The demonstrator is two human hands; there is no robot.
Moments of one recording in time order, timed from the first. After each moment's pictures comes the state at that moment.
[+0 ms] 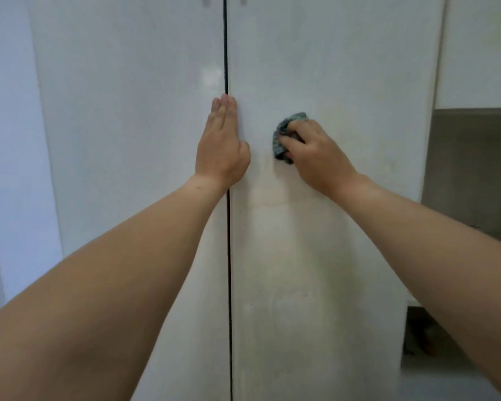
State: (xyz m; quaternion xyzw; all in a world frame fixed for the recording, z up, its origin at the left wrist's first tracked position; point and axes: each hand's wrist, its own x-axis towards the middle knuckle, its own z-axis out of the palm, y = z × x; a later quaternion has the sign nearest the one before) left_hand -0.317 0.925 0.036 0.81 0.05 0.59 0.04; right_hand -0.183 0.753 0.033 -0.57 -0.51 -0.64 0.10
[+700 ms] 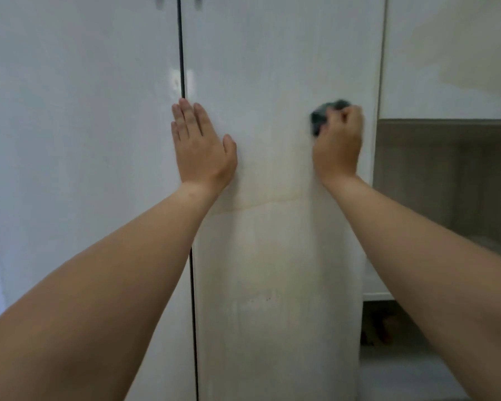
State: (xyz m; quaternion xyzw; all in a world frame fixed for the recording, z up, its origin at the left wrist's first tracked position) left_hand -0.280 0.889 0.033 0.78 0.17 0.60 0.00; right_hand -0.165 0.678 0.051 -0.66 -0.24 -0.62 0.35
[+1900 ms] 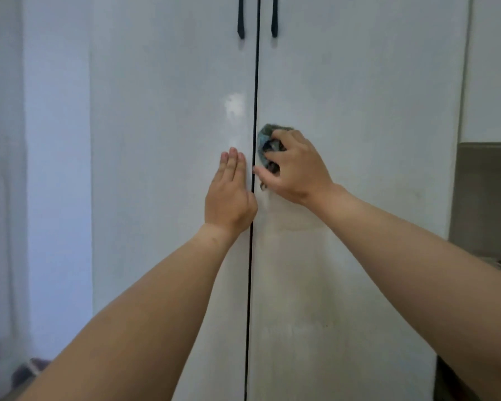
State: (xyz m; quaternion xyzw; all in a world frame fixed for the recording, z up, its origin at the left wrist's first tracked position) left_hand -0.337 0.949 -0.011 0.81 0.10 0.58 -0.01; right_hand -0.255 0.808 0.054 -0.60 -0.50 -0.60 0.16
